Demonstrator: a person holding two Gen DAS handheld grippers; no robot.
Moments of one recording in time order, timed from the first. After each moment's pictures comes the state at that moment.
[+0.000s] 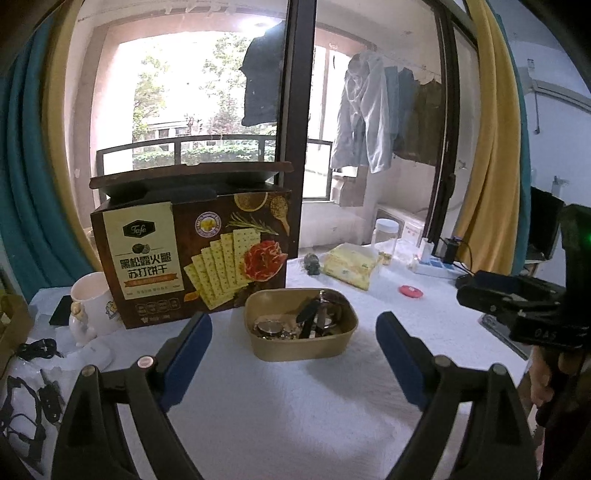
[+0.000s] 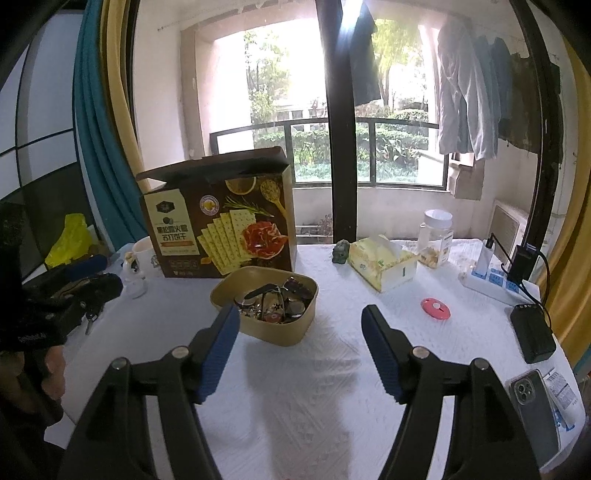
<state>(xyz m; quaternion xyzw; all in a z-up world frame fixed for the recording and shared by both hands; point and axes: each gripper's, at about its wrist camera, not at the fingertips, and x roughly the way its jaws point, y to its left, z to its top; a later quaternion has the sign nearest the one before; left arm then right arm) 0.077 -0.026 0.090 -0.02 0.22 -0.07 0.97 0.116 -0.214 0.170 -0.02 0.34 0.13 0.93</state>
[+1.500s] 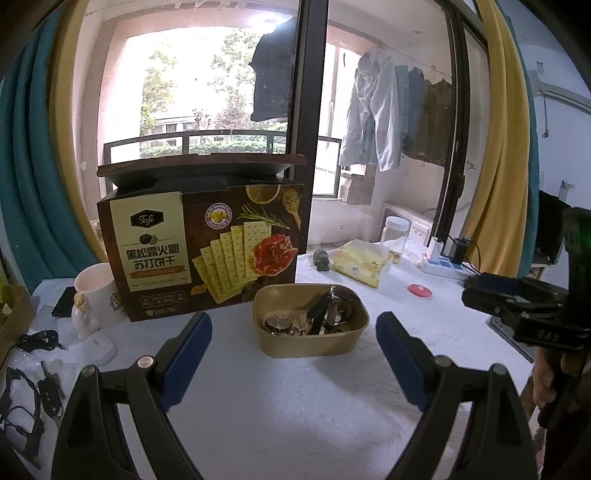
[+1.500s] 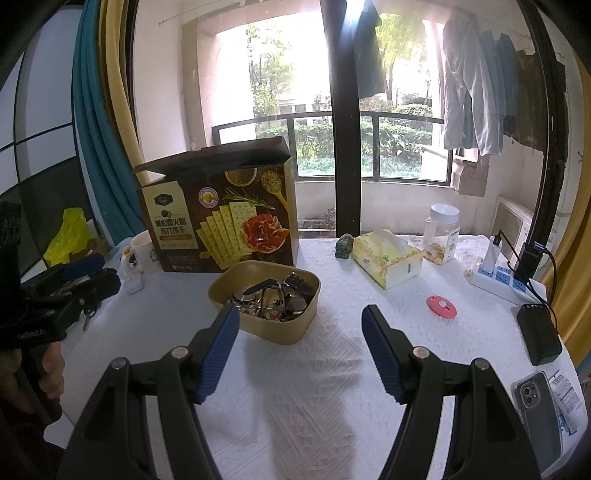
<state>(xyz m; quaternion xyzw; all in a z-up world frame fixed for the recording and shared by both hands) 0.082 -0.018 0.083 -0.03 0.23 -0.06 0.97 0.126 -0.212 0.156 -0.02 0.35 0.14 0.93</state>
